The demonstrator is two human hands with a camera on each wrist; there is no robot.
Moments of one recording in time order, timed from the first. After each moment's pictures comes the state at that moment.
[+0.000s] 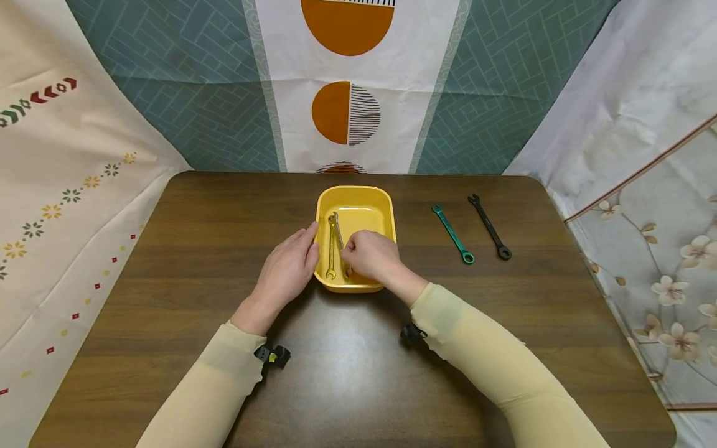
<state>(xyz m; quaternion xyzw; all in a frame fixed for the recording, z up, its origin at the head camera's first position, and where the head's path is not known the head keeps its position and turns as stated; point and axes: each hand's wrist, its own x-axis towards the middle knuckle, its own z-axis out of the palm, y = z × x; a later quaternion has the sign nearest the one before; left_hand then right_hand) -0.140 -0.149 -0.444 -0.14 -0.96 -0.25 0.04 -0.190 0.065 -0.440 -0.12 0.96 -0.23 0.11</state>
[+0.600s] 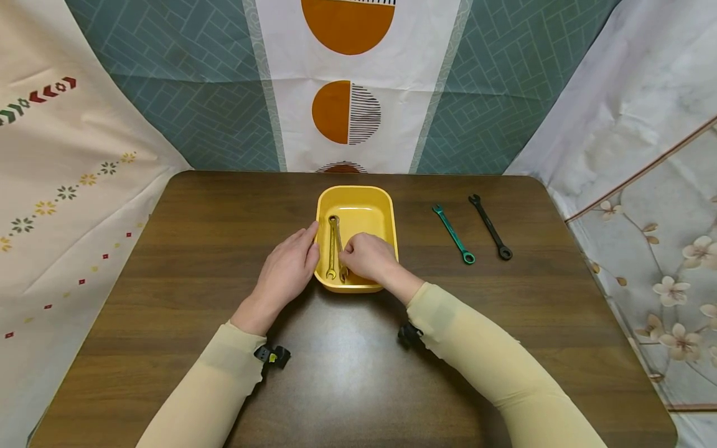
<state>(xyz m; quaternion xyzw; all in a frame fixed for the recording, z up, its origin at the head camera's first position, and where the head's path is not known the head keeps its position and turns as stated) -0.141 -0.149 -0.445 -0.14 -0.96 -0.25 0.04 -0.197 0.060 -0.453 -0.12 0.96 -0.22 0.14</state>
